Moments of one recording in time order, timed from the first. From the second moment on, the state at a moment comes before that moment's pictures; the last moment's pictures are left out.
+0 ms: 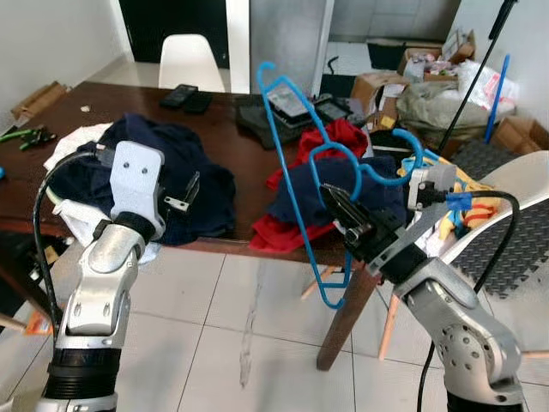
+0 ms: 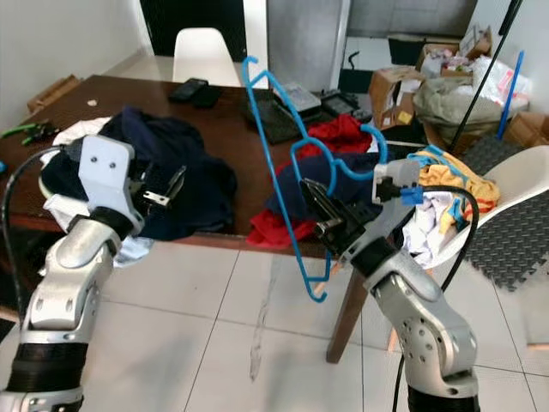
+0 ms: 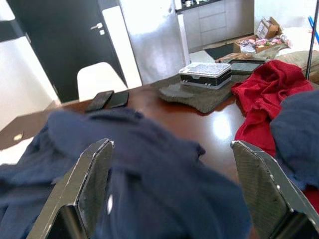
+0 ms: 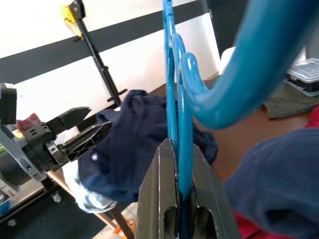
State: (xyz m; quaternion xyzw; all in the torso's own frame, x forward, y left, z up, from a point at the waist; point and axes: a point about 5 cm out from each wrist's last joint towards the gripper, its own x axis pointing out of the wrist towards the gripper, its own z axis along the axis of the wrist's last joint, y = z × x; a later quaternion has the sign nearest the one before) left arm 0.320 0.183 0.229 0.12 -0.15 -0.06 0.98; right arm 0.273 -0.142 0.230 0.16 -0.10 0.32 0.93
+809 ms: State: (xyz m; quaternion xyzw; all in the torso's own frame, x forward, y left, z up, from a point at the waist) left arm 0.307 0.142 0.222 0.17 -0.15 -0.14 0.96; right arm 0.273 -0.147 0.191 0.14 -0.03 0.29 0.95
